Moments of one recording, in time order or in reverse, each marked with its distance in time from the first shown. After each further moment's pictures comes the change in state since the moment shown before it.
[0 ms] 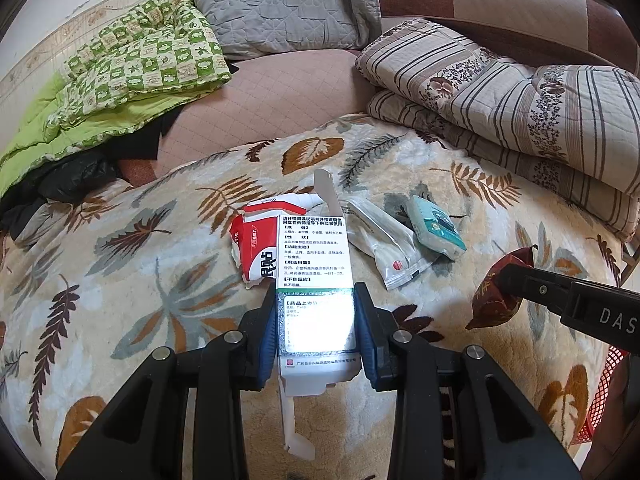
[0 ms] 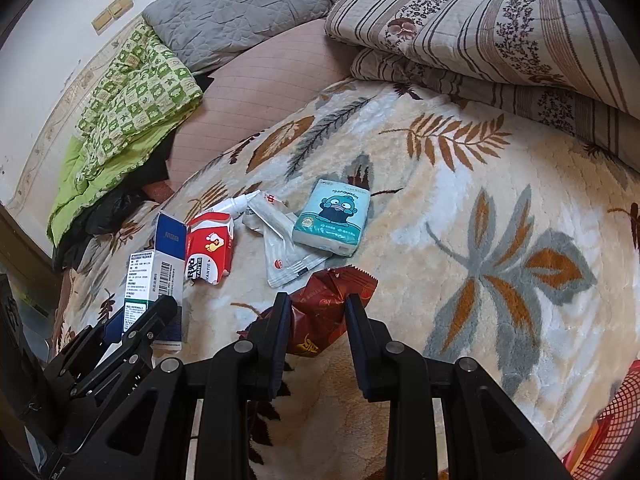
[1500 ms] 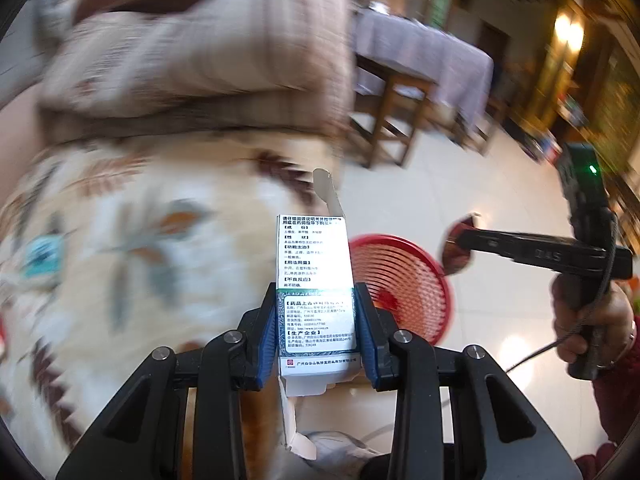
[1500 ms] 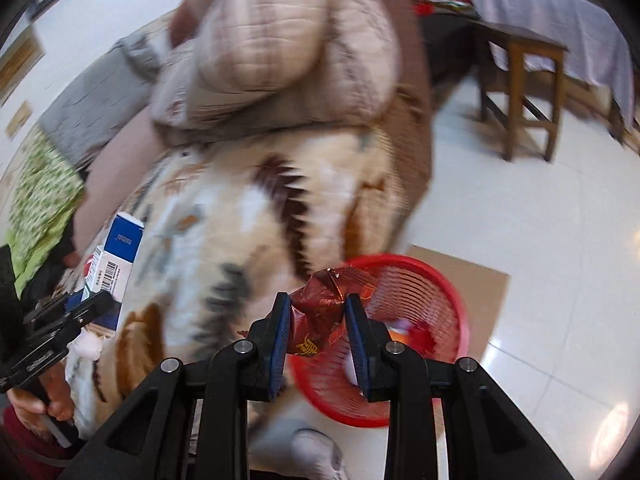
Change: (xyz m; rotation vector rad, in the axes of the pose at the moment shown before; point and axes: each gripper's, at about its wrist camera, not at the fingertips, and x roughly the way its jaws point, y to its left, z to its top) left arm -0.089 -0.265 -0.041 0.529 0.167 -0.805; right arm -0.253 -0.231 -0.131 0.325 -0.131 -0.329
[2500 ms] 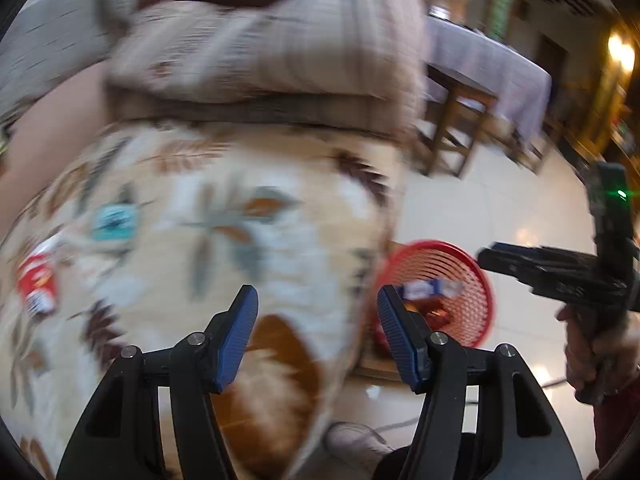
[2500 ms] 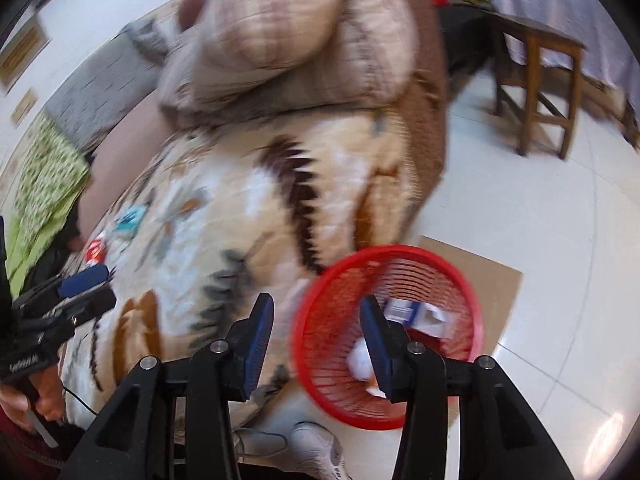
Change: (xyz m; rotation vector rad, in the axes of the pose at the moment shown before) left arm -0.052 0.051 -0.016 -0.184 -0.024 0.248; right arm 0.019 0.026 0.003 -0.083 0.047 0.061
